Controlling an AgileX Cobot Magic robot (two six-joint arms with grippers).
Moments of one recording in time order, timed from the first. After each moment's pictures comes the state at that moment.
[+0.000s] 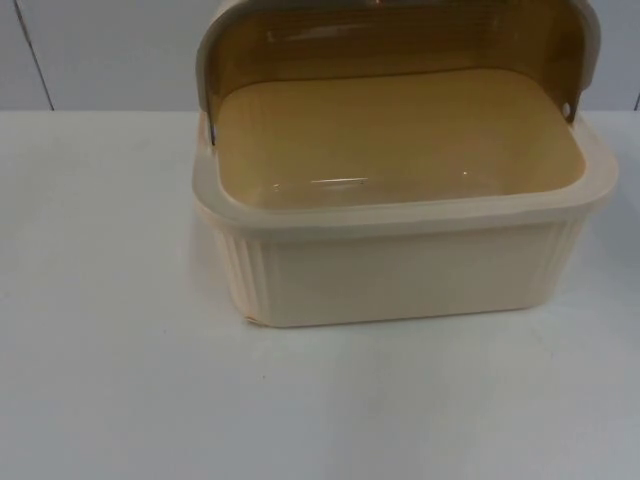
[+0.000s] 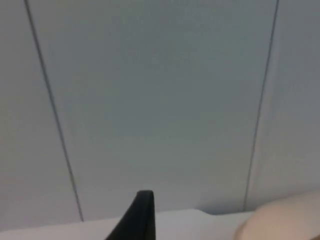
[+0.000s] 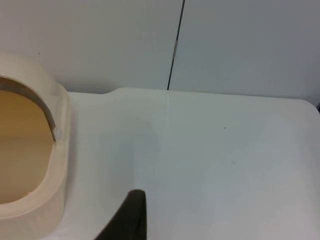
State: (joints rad) right arm 0.14 0.74 -1.04 -0.31 0.90 0.15; left arm -0.08 0.88 -1.06 -0.18 0.43 0.15
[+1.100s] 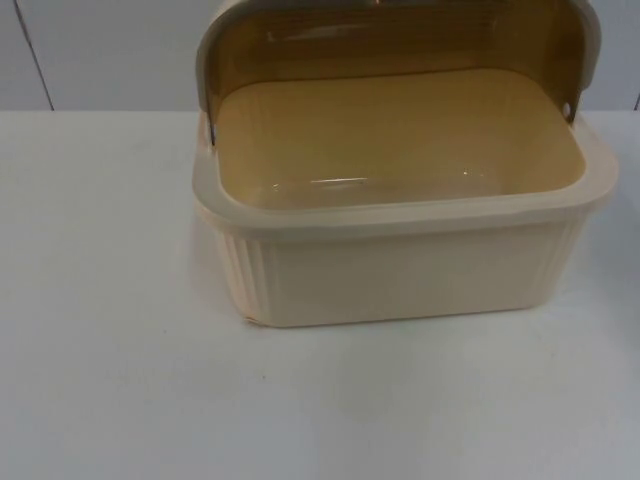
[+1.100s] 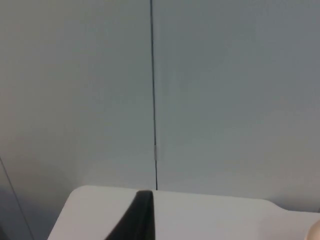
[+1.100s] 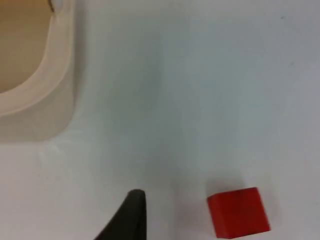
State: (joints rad) right arm 0.12 0.97 -0.81 -0.23 0.77 0.13; left arm -0.11 0.84 -1.06 0.37 0.55 -0.39
